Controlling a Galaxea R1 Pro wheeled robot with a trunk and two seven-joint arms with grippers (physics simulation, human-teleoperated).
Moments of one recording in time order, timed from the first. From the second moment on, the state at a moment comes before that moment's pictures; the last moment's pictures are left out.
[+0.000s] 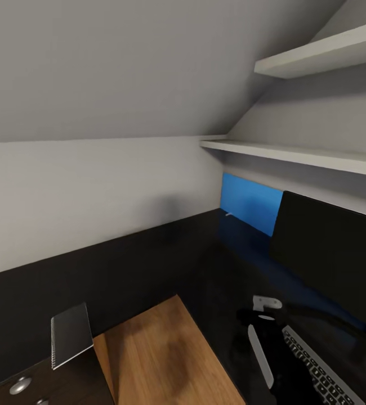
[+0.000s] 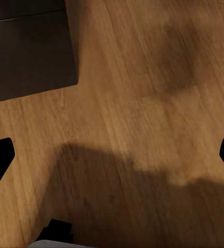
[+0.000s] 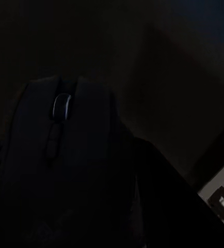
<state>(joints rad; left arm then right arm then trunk) -0.08 -0.01 -0.29 -0.40 0.51 -0.30 0.12 -0.38 0.10 -0.02 -1.14 -0.05 0.63 -0.35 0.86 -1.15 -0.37</state>
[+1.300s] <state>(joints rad) -0.08 -0.01 -0.28 -0.40 0.51 -0.31 0.12 -0.38 0.11 -0.02 -1.08 -0.04 0.63 -0.35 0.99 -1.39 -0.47</state>
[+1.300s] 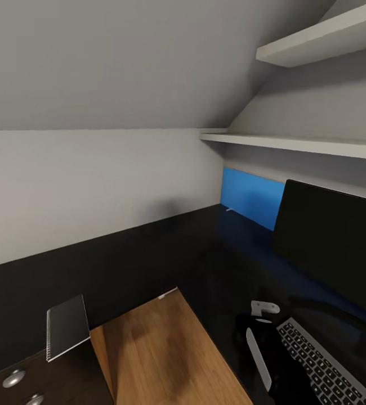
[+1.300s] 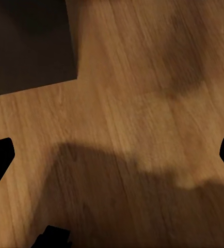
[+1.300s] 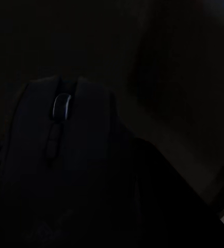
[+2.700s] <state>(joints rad) -0.08 -0.01 -0.28 -0.40 0.51 -0.31 0.12 -0.38 0.12 -0.02 -1.23 -0.06 0.60 -0.34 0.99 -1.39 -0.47</state>
